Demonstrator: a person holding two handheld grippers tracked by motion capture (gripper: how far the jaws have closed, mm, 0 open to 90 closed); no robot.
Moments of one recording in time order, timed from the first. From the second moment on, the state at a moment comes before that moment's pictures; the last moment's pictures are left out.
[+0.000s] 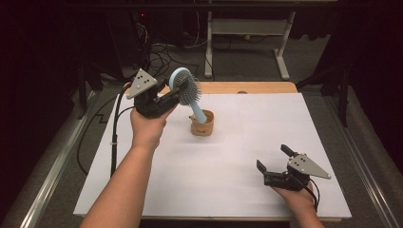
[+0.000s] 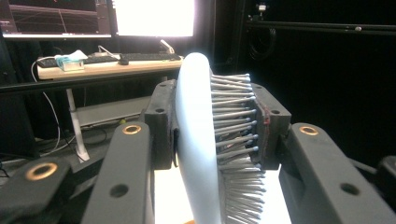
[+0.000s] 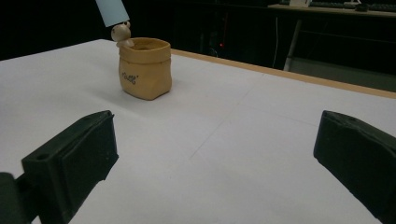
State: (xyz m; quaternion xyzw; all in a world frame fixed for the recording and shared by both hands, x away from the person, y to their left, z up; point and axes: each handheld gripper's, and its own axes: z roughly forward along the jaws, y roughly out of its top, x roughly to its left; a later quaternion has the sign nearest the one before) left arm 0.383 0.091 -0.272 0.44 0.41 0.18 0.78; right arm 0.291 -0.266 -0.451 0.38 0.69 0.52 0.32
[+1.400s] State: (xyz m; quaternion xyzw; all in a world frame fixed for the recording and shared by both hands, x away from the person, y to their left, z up) left arm 0.429 0.073 -0.308 0.43 0.45 0.18 0.76; right arm 0.290 -0.267 -0.450 0.38 0.69 0.53 0.32
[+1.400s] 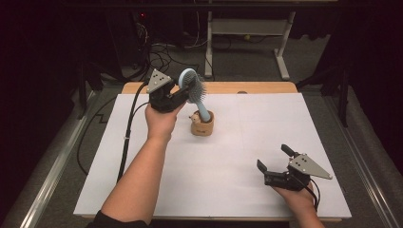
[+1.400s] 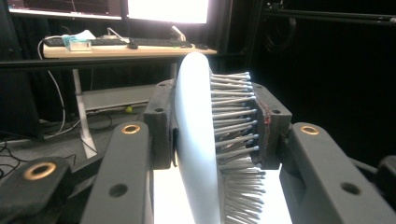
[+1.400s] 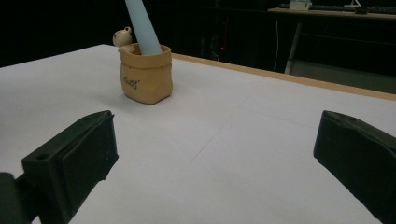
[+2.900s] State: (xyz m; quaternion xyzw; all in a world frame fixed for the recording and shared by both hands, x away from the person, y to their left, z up) left arm 0.446 0.069 -0.346 0.42 0.48 0.17 0.75; right arm 0.291 -0.268 -0.451 0.38 0.69 0.53 0.31
